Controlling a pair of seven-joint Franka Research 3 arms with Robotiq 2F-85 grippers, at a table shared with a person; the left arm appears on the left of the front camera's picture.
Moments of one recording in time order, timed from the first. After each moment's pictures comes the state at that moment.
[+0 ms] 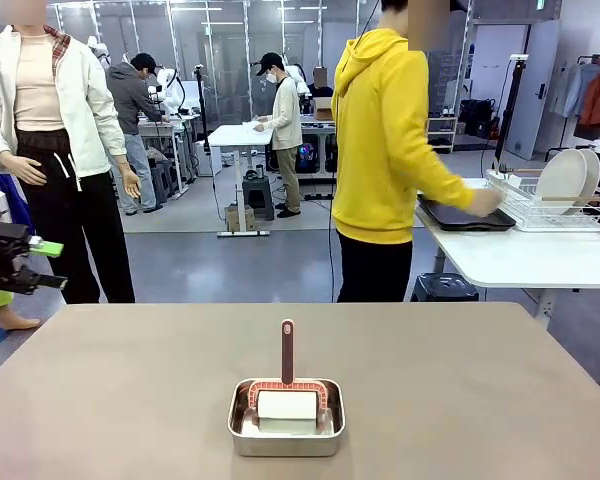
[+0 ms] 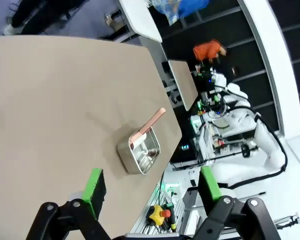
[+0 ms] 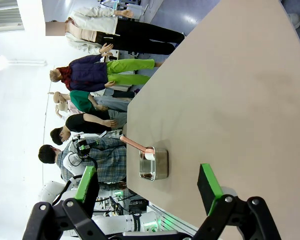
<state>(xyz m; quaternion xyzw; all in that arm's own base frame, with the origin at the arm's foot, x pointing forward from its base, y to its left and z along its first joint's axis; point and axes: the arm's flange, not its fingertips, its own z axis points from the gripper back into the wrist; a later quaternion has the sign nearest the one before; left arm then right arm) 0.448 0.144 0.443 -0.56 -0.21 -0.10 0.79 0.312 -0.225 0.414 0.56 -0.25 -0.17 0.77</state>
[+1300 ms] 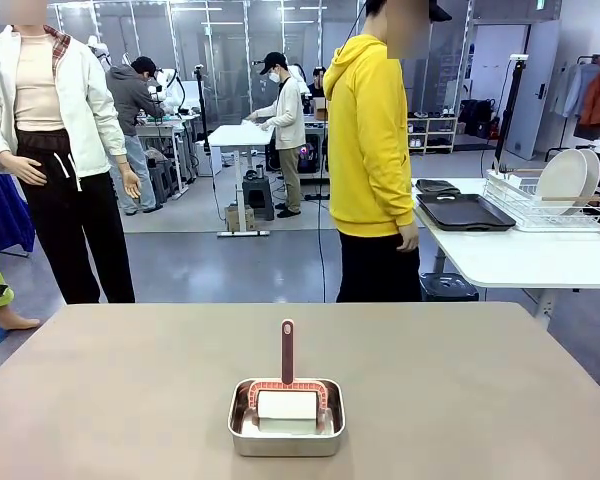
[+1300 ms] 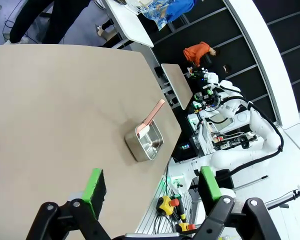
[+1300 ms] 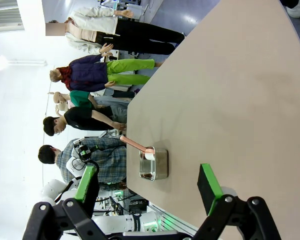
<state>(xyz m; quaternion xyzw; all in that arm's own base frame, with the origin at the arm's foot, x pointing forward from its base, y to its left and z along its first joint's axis) 0.423 0.222 0.431 -0.57 -0.25 -0.13 0.77 0.312 -0.225 0.414 0.56 -0.25 -0.17 0.77</state>
